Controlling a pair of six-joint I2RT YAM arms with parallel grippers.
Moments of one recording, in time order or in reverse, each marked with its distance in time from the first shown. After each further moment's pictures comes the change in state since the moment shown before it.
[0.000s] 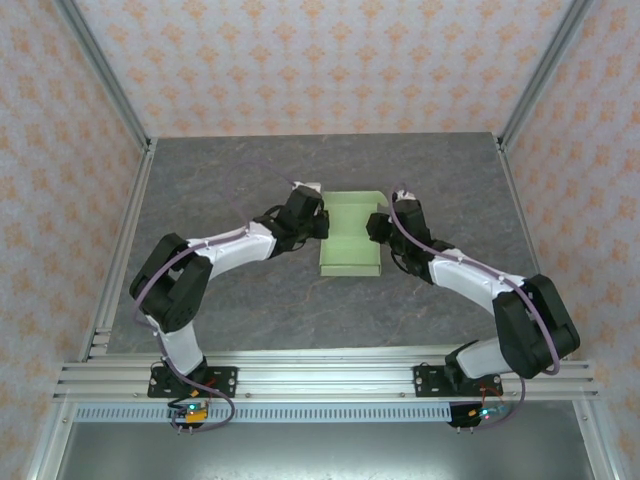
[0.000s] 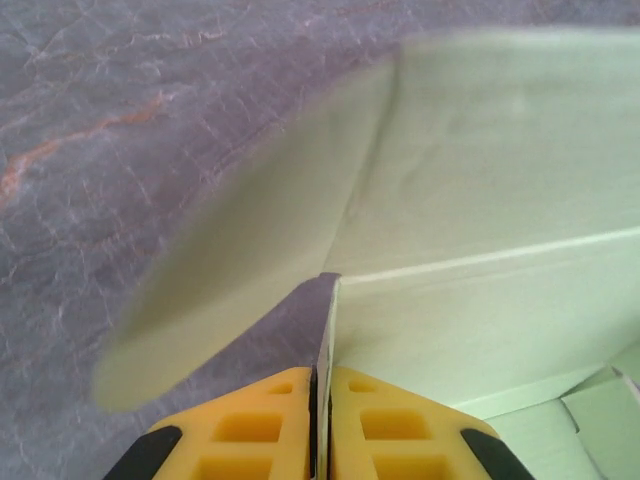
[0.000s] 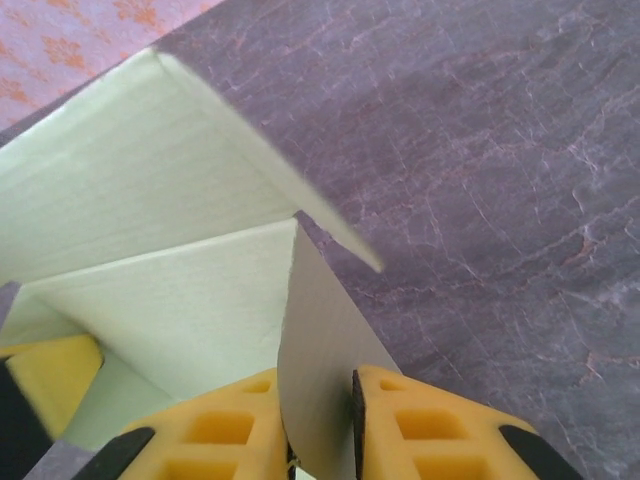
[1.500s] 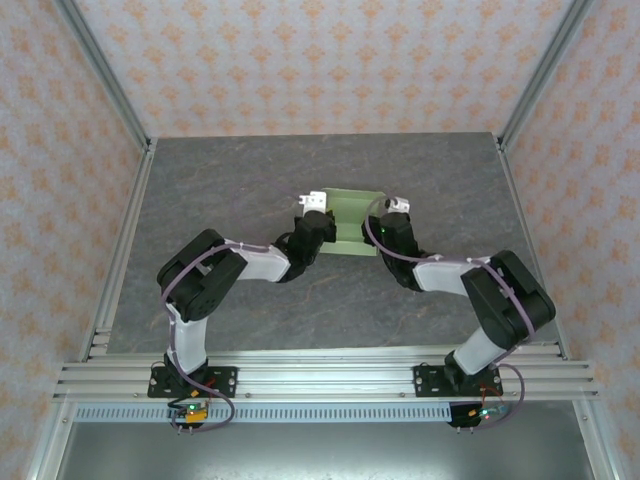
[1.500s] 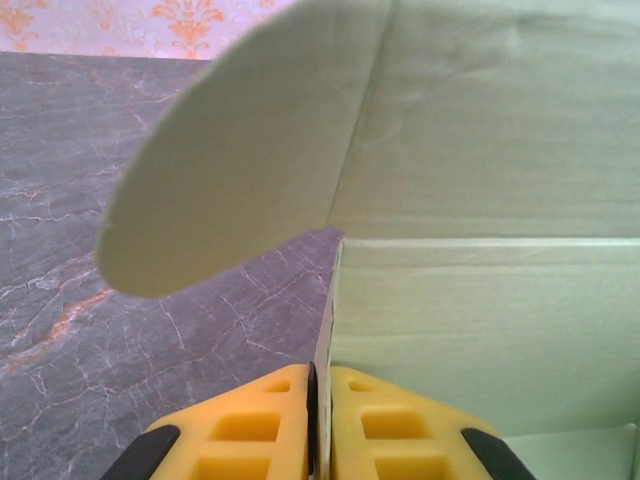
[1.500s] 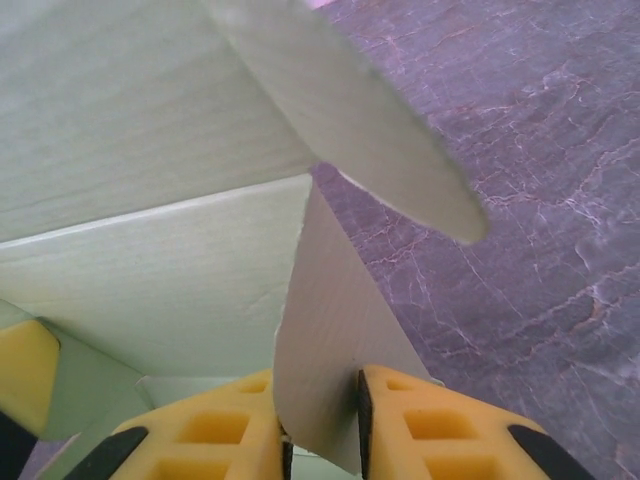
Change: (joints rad) left arm -0.087 0.163 -0.168 0.664 -0.358 0.156; right arm 0.046 0.166 -0.107 0.410 0.154 -0.044
